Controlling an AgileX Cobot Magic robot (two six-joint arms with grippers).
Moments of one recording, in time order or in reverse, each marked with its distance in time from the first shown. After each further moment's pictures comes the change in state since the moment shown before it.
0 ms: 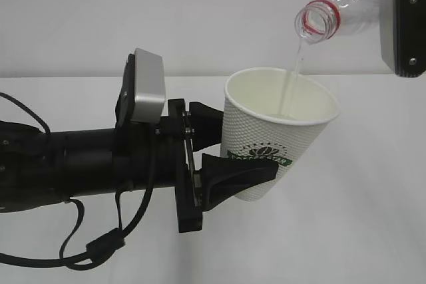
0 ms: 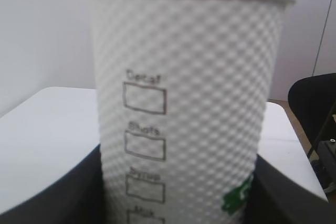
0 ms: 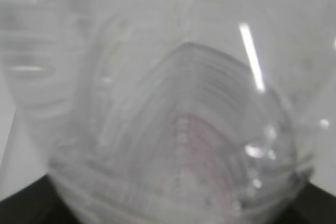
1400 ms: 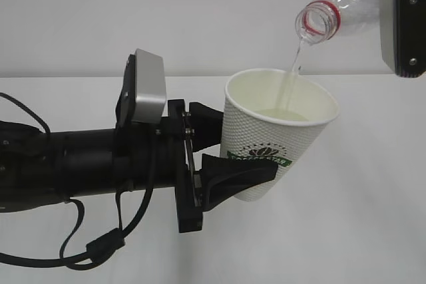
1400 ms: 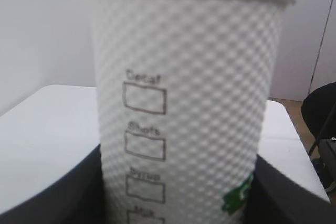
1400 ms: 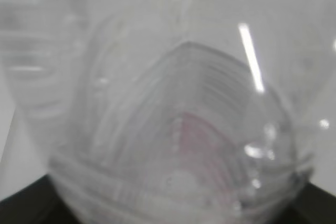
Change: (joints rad) left arm 0.000 0.000 0.000 0.000 0.006 0.000; right arm 0.000 0.000 0.000 -0.004 0.002 0.000
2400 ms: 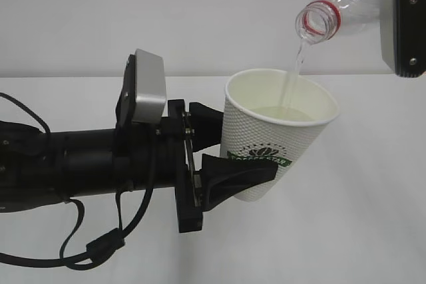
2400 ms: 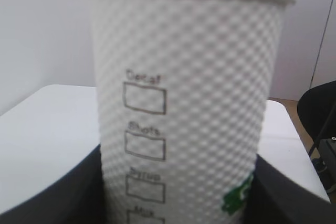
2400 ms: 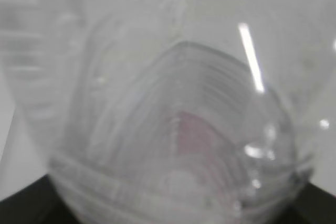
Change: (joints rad) left arm 0.000 0.000 0.000 0.000 0.000 0.000; right arm 0.000 0.000 0.000 0.000 0.002 0.000
